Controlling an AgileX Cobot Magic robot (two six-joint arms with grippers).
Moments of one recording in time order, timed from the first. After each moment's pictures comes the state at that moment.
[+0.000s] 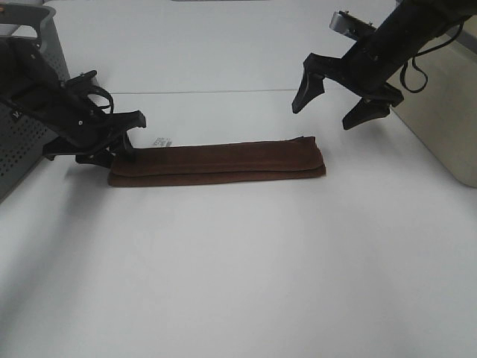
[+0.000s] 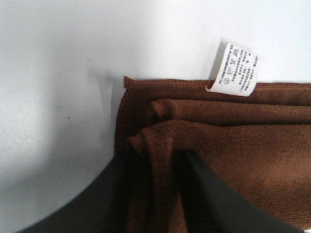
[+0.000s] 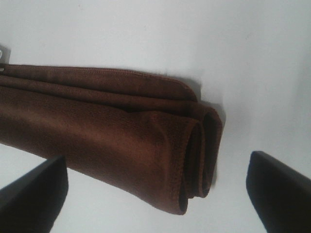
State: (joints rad) left arm -0.15 2.22 -1.44 -0.54 0.50 0.09; right arm 0.14 2.20 -1.72 0.48 0.90 -0.19
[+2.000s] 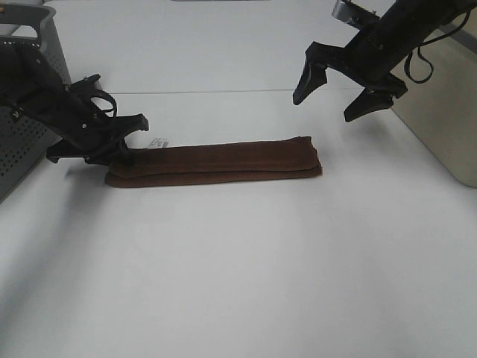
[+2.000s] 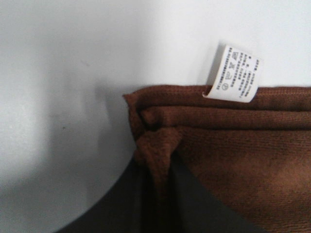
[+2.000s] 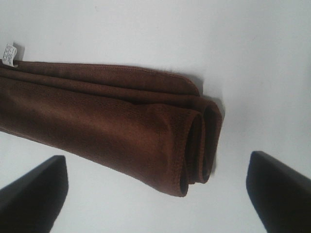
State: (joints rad) left arm -0.15 2.26 -1.46 -0.54 0.50 0.09; right arm 0.14 2.16 -1.72 0.48 0.93 -0.19
